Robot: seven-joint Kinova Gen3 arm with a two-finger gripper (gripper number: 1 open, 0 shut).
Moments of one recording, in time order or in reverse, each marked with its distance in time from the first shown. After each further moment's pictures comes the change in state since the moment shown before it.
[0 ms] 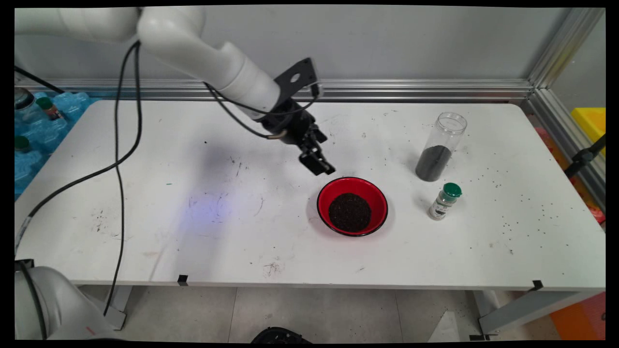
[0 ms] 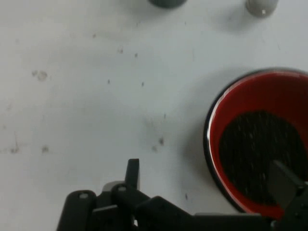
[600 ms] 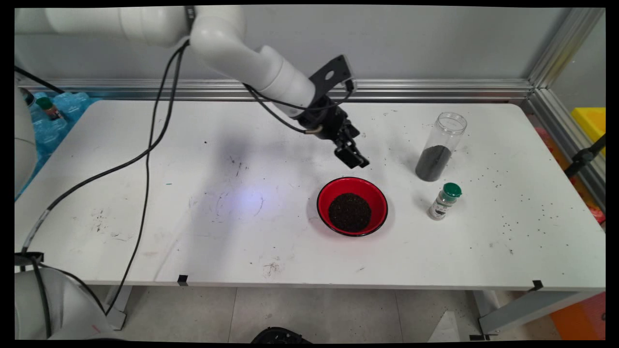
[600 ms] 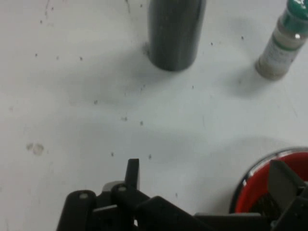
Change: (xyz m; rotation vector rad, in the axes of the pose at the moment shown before) arm 0.037 -0.017 0.052 -0.023 0.092 0.012
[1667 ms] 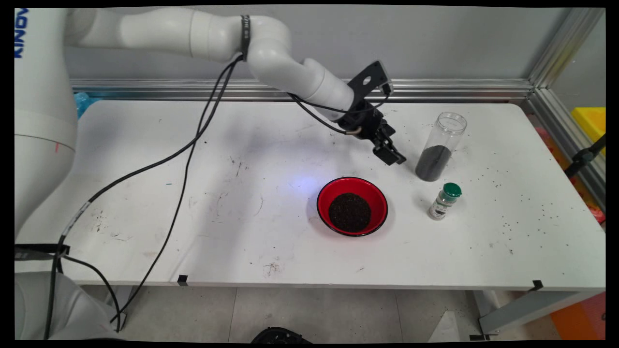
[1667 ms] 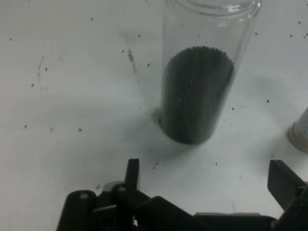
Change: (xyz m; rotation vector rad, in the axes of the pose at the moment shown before) arm 0.030 -0.024 0.082 -0.030 0.103 0.014
